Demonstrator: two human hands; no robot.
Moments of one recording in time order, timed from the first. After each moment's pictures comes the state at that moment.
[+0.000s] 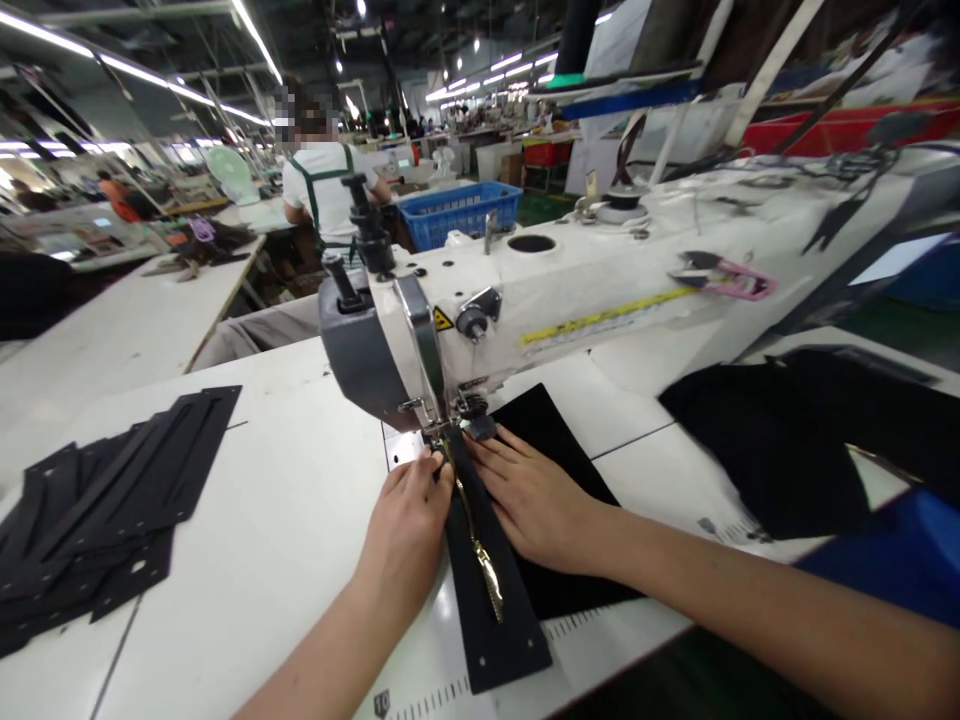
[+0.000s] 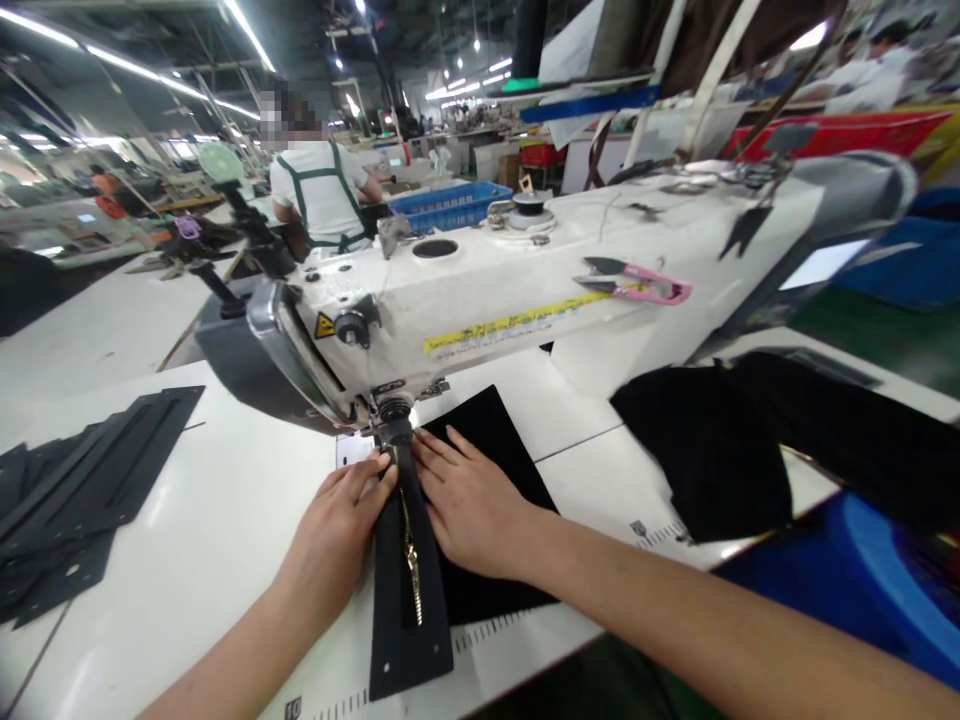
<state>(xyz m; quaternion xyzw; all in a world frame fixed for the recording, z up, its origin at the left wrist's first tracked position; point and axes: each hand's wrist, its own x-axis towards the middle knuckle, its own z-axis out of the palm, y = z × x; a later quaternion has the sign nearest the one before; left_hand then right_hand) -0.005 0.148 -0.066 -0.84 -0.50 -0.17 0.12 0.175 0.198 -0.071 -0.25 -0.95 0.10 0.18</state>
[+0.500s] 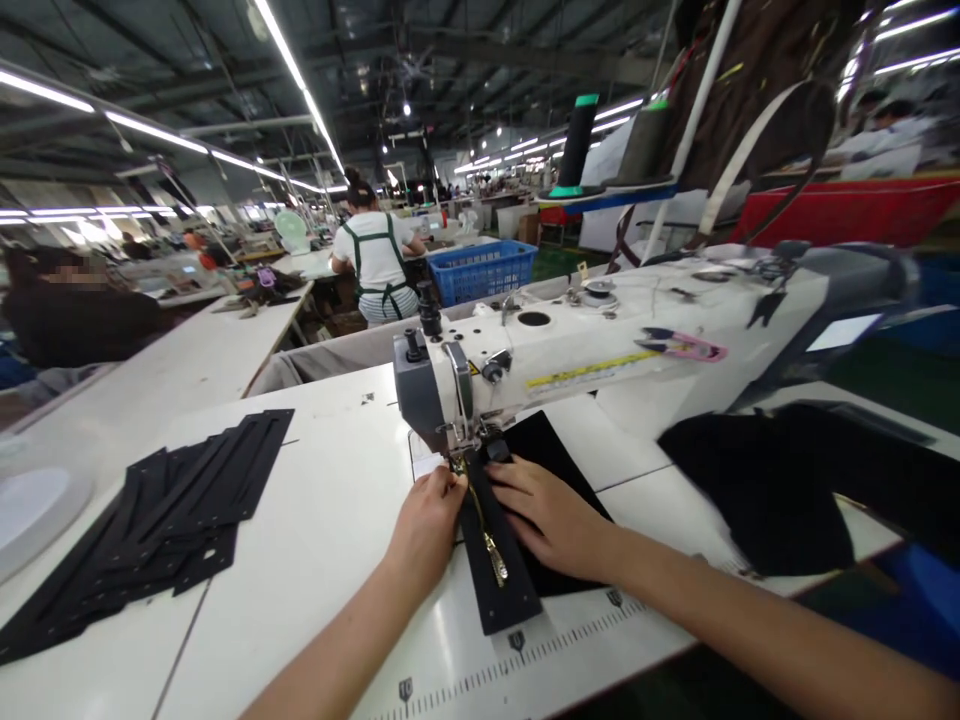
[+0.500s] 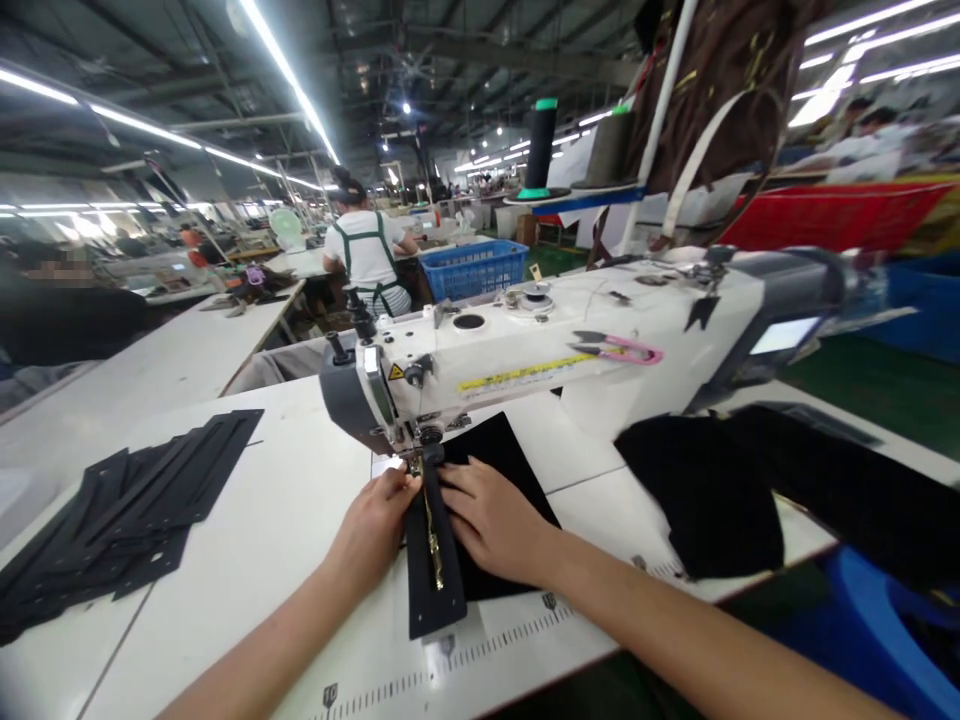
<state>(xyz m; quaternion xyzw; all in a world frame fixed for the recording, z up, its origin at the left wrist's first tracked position) -0.009 0.157 -0.066 -0.81 -0.55 -0.19 0.07 0.184 0.198 -0.062 -0.19 -0.94 0.11 0.26</state>
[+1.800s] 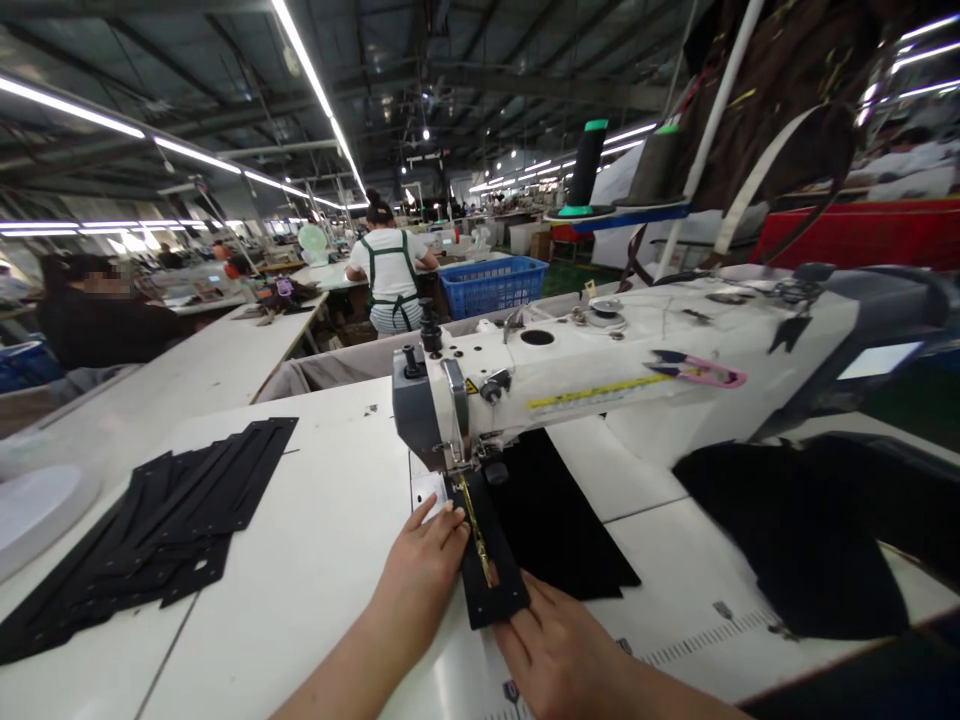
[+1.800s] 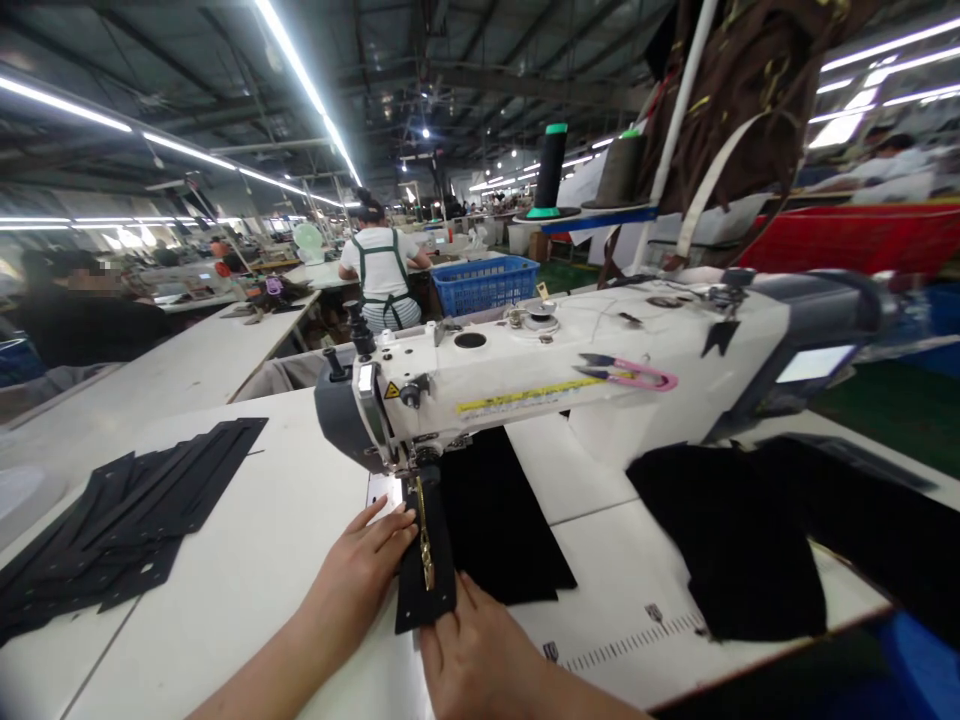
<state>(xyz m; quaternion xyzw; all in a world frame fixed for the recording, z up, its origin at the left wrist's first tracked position) -0.008 0.139 -0.062 -0.85 -0.46 -0.19 0.16 0.173 0.142 -0.089 -0.13 -0.92 -0.13 0.35</state>
